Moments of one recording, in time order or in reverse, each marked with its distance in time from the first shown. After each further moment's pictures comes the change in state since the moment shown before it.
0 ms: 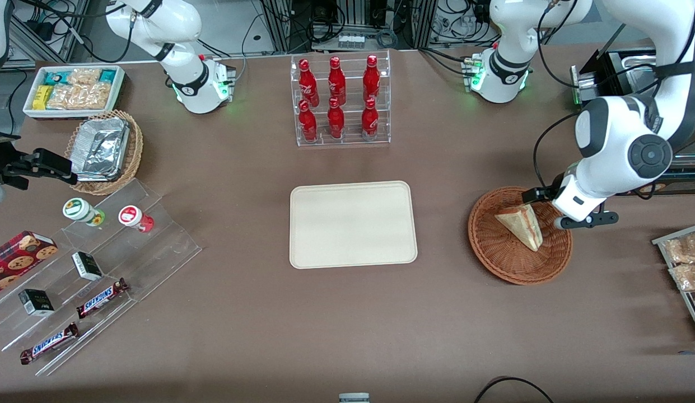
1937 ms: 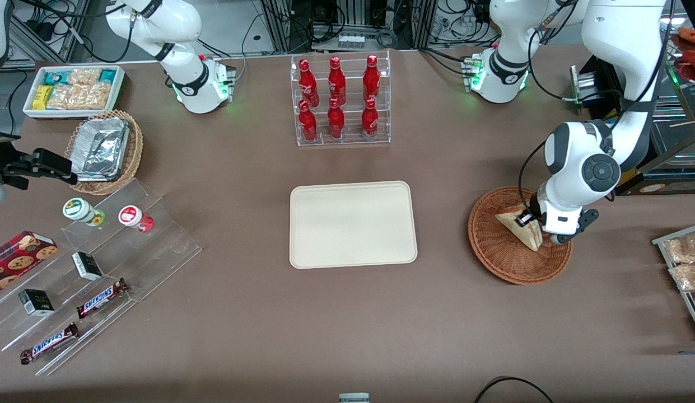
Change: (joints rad) arm -0.026 0.117 0.000 -0.100 0.046 0.293 -0.517
